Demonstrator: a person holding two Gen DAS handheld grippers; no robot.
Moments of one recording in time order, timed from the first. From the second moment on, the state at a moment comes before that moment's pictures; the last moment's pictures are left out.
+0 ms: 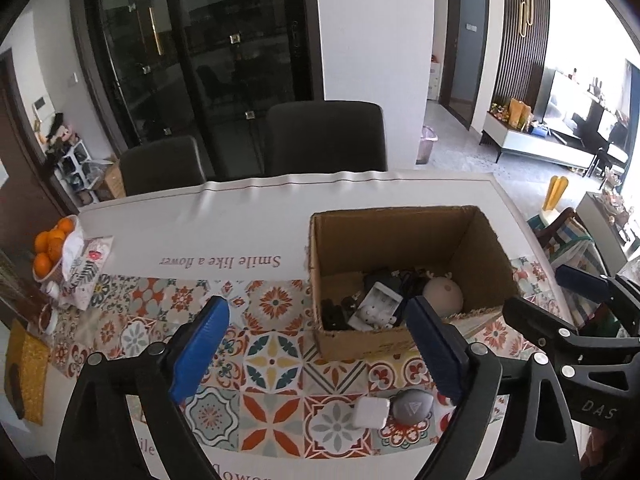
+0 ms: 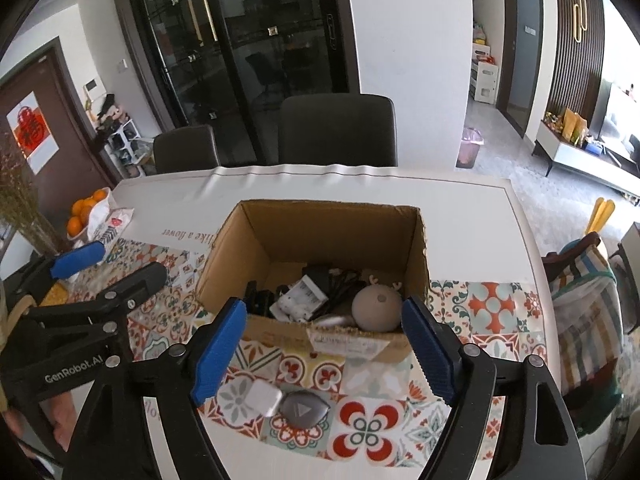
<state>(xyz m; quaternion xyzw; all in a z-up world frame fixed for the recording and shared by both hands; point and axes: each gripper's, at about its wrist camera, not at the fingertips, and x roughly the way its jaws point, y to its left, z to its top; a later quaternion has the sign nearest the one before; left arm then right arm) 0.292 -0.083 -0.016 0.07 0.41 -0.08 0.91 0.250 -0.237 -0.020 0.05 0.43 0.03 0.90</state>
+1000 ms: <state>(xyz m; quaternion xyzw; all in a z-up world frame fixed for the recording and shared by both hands) 0.246 -0.055 -0.115 0.07 0.51 -0.04 0.86 0.216 -0.207 -0.105 0.02 0.50 0.07 0.86</state>
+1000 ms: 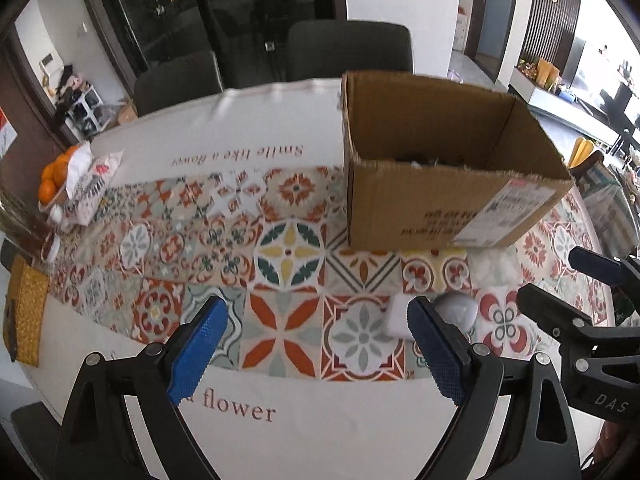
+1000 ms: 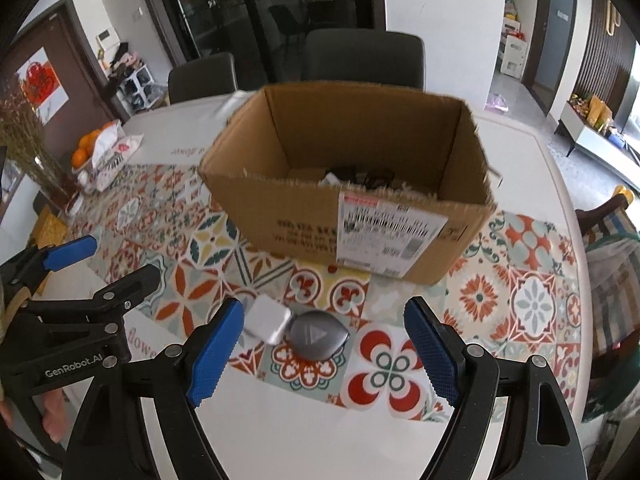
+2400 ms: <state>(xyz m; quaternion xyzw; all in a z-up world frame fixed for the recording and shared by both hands) 0.256 -0.058 -0.231 0.08 0.62 -0.03 0.78 0.247 -0.187 -0.243 -0.01 0.63 0.08 0.77</state>
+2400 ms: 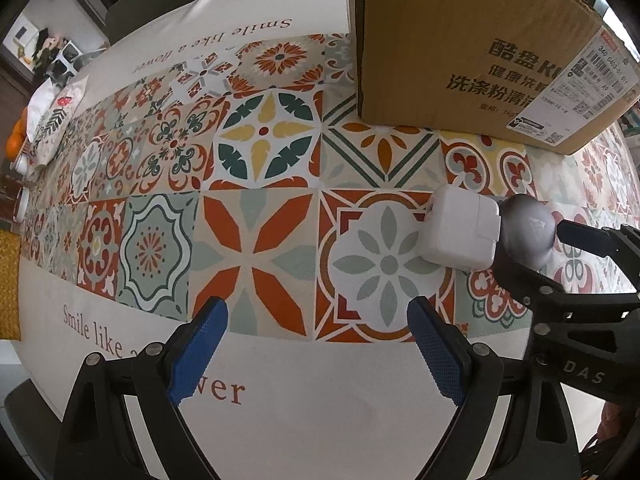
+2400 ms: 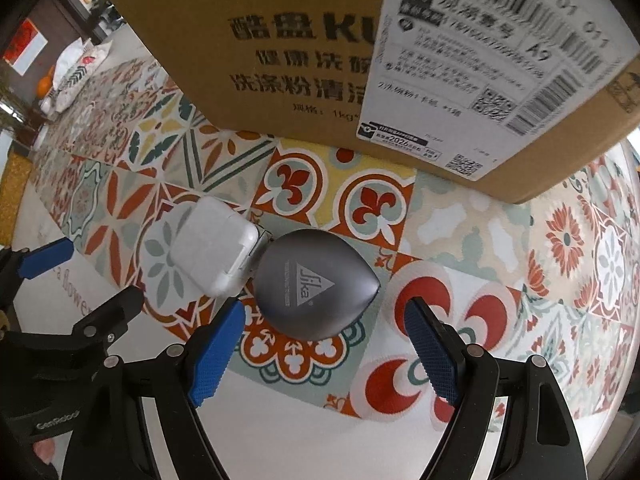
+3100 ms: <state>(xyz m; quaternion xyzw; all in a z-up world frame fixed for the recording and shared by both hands) 0.258 -0.070 -0.227 0.09 0.60 -0.05 0.79 0.251 -0.185 -0.241 0.00 0.62 0.06 0.78</state>
